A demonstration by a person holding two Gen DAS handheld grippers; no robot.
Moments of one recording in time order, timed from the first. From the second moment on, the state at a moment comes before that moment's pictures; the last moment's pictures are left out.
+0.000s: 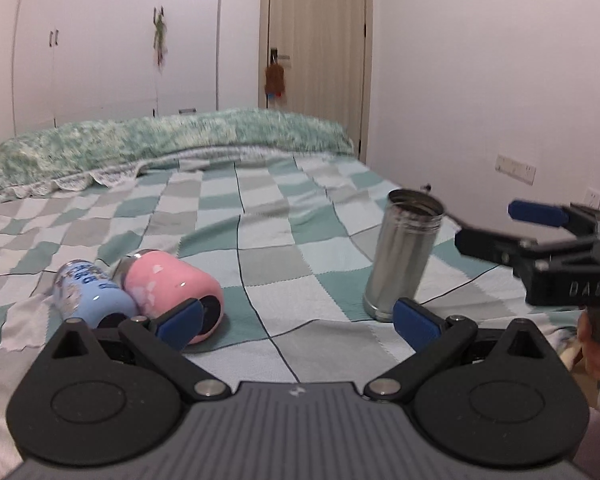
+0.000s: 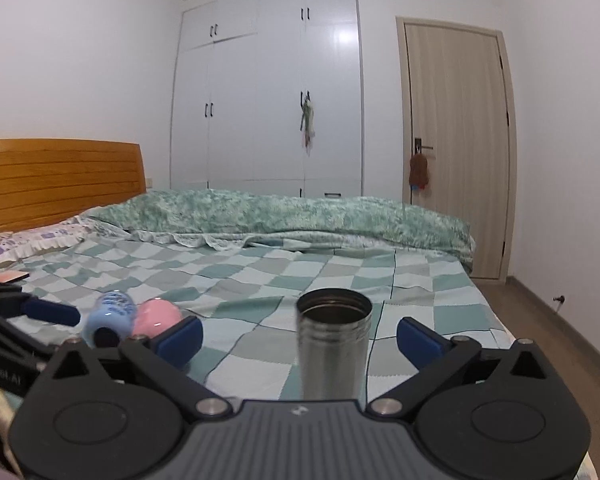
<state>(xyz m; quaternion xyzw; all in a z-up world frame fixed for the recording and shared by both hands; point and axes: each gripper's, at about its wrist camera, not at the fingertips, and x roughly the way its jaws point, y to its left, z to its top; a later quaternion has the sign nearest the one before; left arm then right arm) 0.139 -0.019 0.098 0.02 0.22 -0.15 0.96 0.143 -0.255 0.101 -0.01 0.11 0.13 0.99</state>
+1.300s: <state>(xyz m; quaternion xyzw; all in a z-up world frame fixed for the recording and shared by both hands) 0.021 -0.001 -0.002 0.02 0.05 -0.05 1.00 -0.002 -0.260 0.008 -0.06 0.03 0.09 0.99</state>
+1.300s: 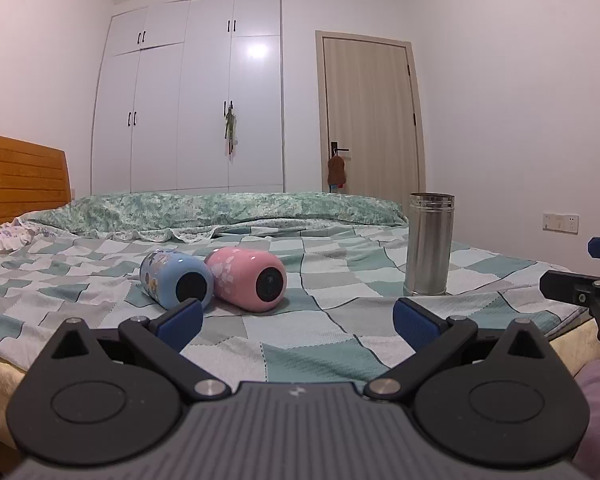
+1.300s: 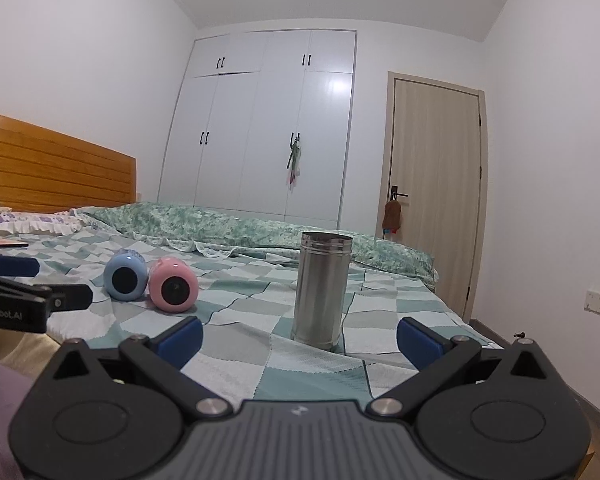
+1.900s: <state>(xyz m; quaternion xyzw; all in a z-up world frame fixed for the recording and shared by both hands) 0.019 -0.001 -0.002 0.02 0.05 -0.06 1.00 -0.002 -0.259 0.008 -0.06 0.03 0.09 0.99</state>
